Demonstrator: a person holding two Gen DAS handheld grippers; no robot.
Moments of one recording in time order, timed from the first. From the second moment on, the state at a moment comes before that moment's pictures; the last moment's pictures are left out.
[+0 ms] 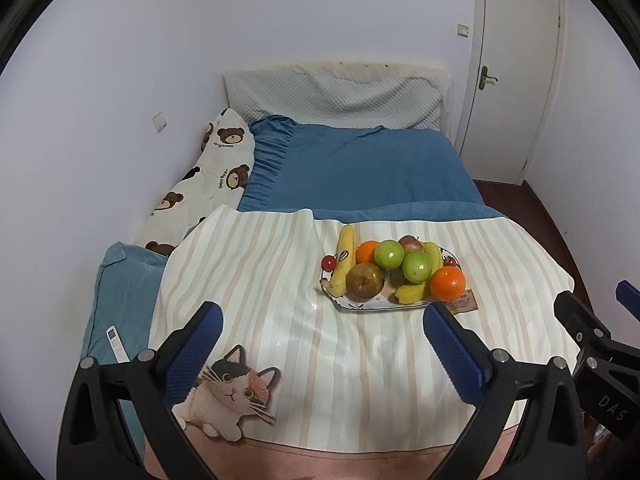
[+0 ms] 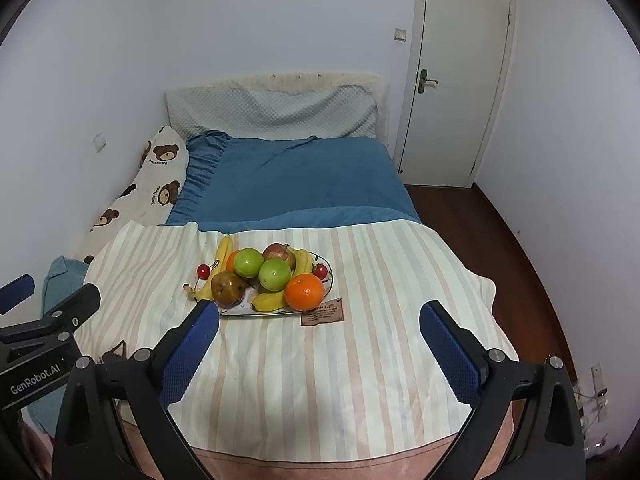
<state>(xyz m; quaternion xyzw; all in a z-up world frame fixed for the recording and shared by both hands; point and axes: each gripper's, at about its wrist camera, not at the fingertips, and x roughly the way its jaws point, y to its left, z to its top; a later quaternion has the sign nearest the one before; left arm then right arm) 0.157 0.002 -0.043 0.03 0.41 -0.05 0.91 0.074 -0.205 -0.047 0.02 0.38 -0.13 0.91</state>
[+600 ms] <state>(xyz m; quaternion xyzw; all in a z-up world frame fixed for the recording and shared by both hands) 0.157 0.003 -0.042 0.04 0.41 -0.05 0.91 0.077 -0.206 -0.049 0.02 0.39 -0.14 0.91</state>
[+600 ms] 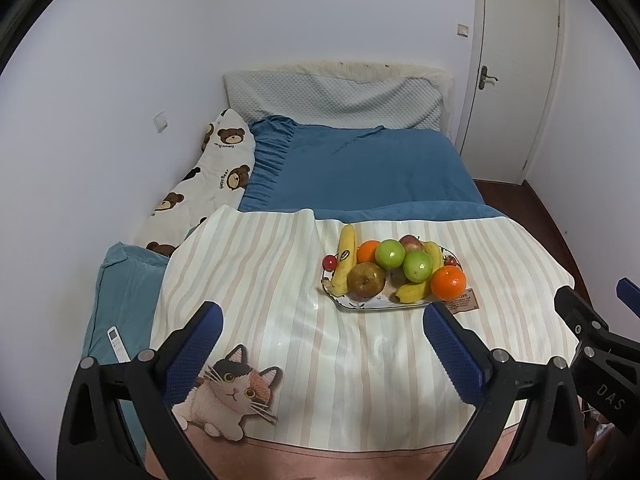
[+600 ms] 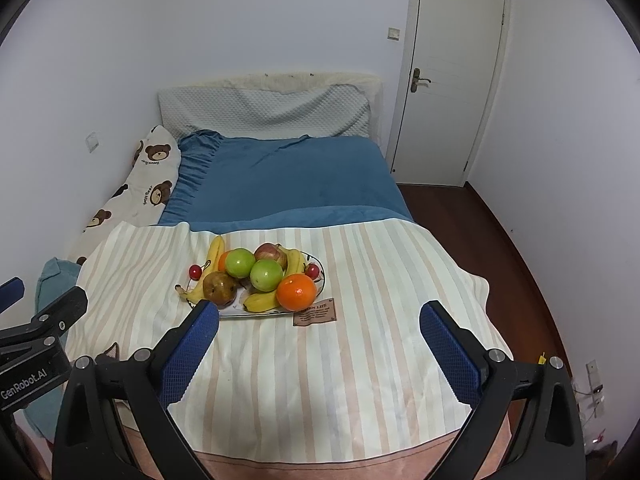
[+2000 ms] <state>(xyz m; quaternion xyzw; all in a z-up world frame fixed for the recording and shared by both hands) 0.153 0.006 -0.035 0.04 0.40 -0.06 0.91 0.070 -0.201 -0.039 0.03 0.37 -0.15 0.91</state>
